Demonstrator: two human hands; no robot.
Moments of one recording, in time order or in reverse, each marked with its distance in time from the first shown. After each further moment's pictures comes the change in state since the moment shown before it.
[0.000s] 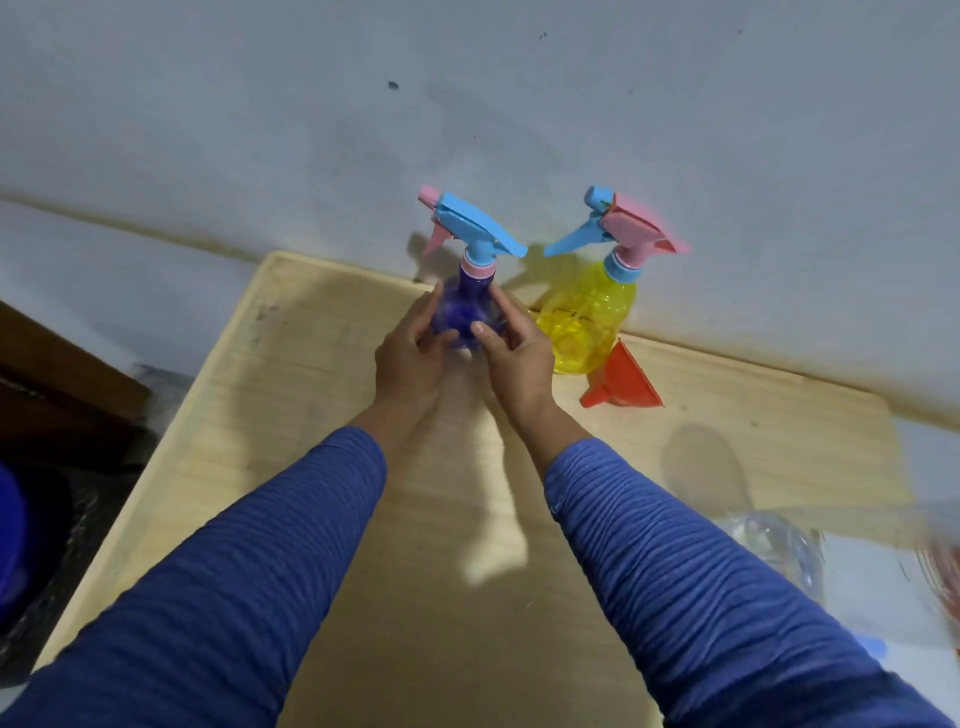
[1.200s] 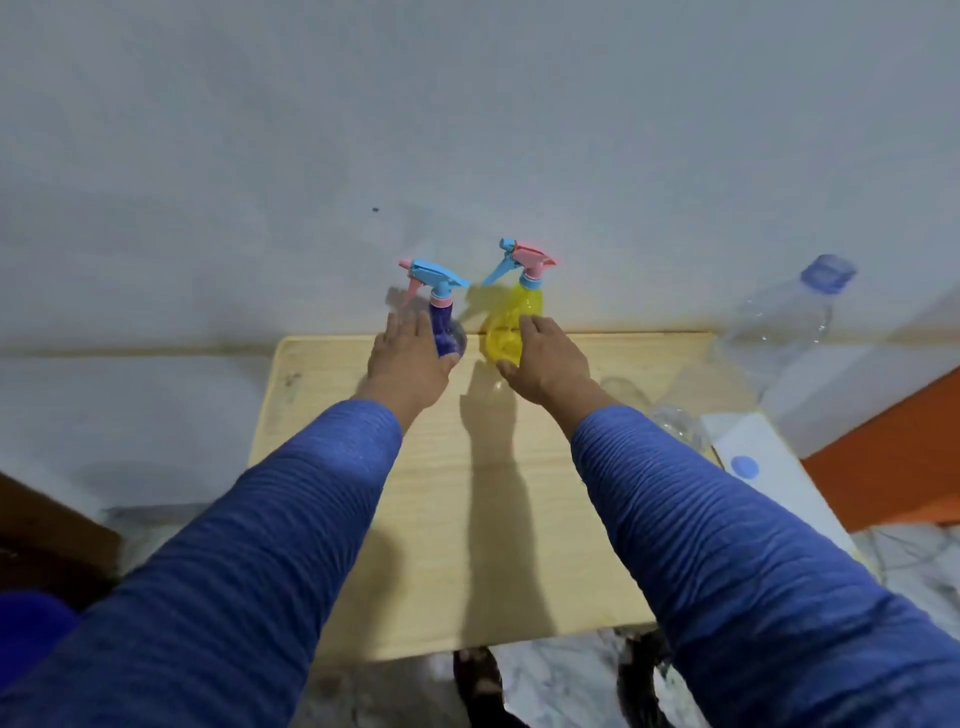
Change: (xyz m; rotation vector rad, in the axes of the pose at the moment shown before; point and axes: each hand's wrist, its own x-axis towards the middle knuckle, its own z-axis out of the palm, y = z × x) left_hand -0.072 0.109 -0.078 1.067 -0.366 0.397; right_hand -0.118 -0.131 -0.055 -1.218 -0.005 0.038
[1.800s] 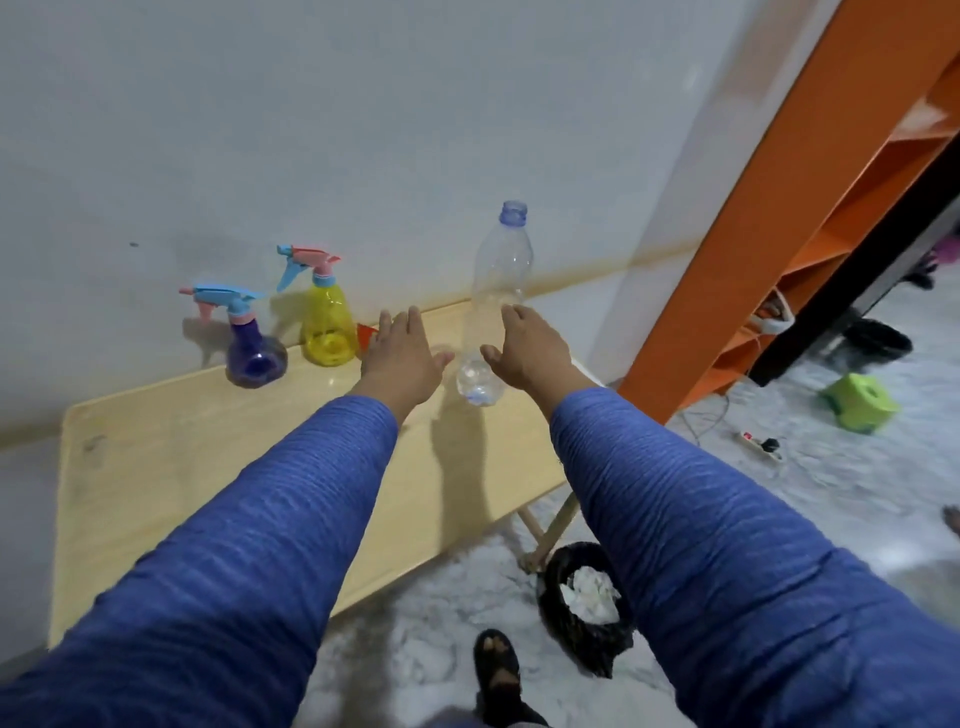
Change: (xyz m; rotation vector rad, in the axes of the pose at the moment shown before) left_hand -0.078 0.173 0.021 0.012 -0.055 0.391; right_hand -0.156 0.127 -0.058 0.048 0.198 0.376
